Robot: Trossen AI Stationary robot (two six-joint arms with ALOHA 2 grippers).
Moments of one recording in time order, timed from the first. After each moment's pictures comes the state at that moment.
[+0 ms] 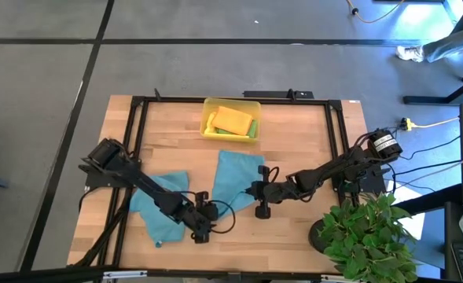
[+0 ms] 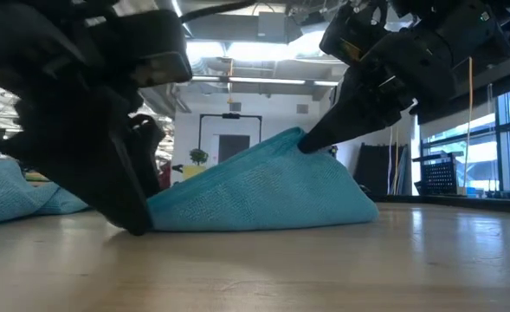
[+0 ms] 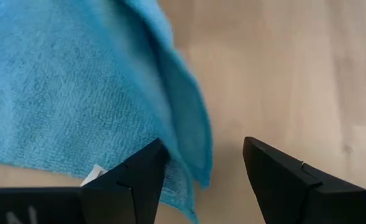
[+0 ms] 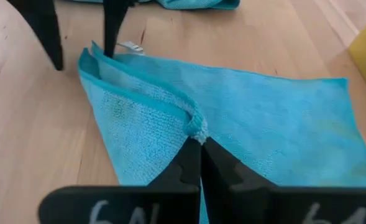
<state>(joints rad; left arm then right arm) -0.54 1.85 0.95 -0.09 -0.33 -0.57 0.34 1.67 0.78 0.21 0.37 0.18</state>
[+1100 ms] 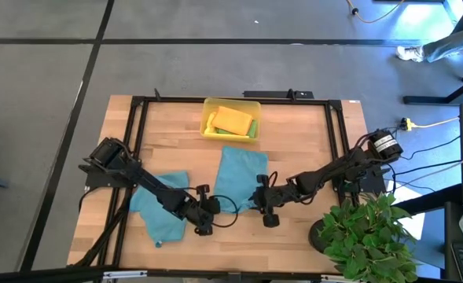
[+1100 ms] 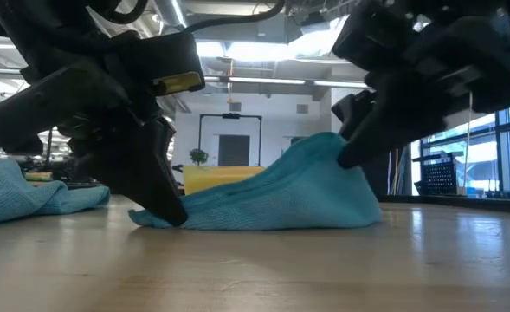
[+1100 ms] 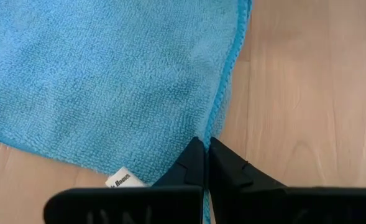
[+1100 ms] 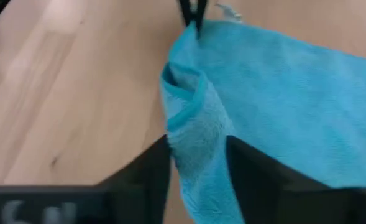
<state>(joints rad) -0.50 1.86 0.95 -0.12 -0.42 -0.52 0.38 1.67 0.78 0.13 0.16 0.15</state>
